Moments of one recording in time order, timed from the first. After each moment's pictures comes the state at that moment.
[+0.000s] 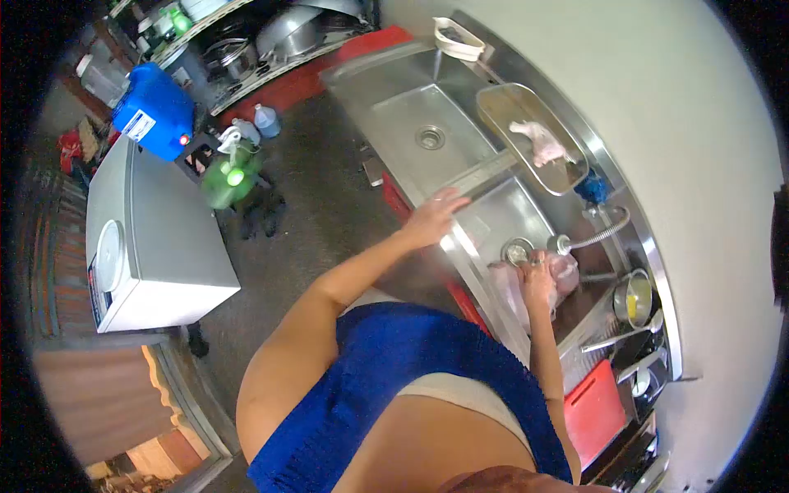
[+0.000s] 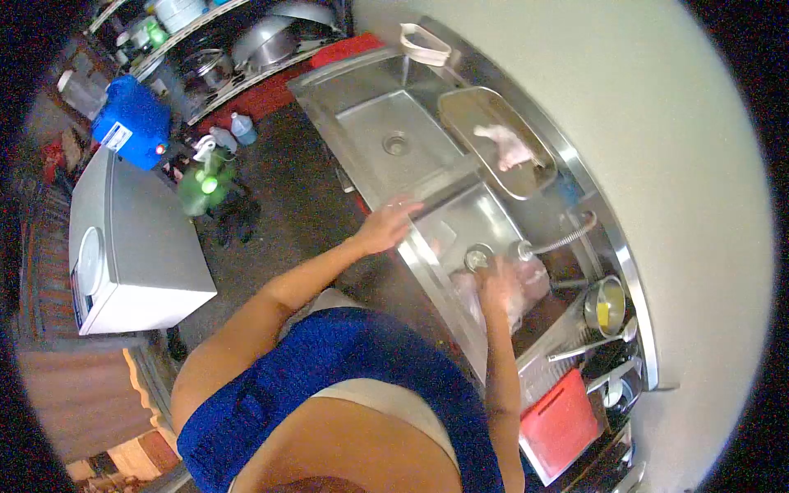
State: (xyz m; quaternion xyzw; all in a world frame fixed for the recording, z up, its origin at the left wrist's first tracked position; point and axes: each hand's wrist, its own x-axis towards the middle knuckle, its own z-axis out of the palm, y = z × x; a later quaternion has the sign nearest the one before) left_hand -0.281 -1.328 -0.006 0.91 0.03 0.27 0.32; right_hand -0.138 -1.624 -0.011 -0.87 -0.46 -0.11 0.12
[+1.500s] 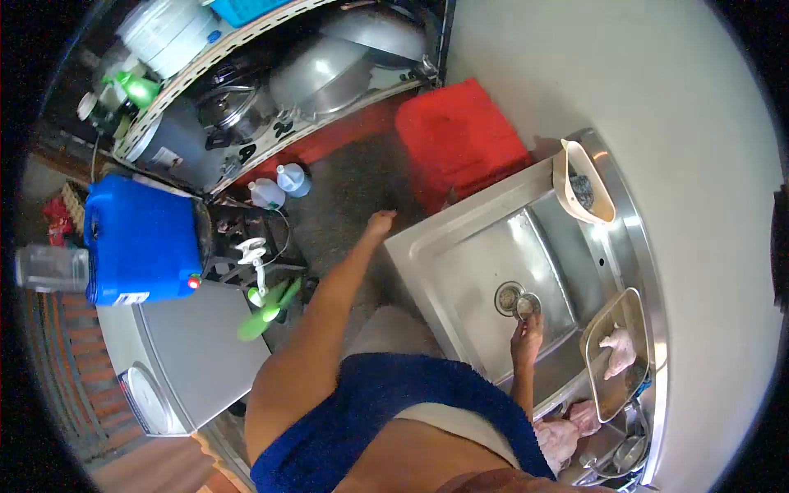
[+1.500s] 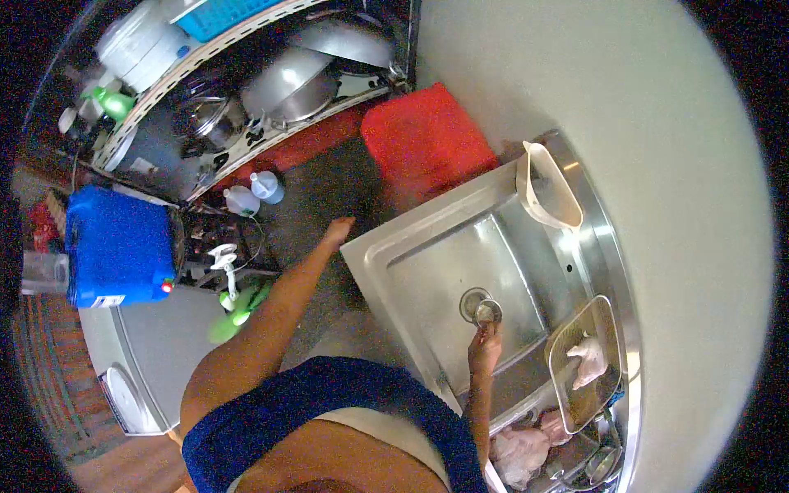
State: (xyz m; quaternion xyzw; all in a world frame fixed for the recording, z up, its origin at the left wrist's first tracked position) left_hand -0.153 -0.540 -0.212 0.60 0.56 0.10 0.57; right_hand -0.011 -0.997 -0.062 -0.92 -0.31 0.03 0.25
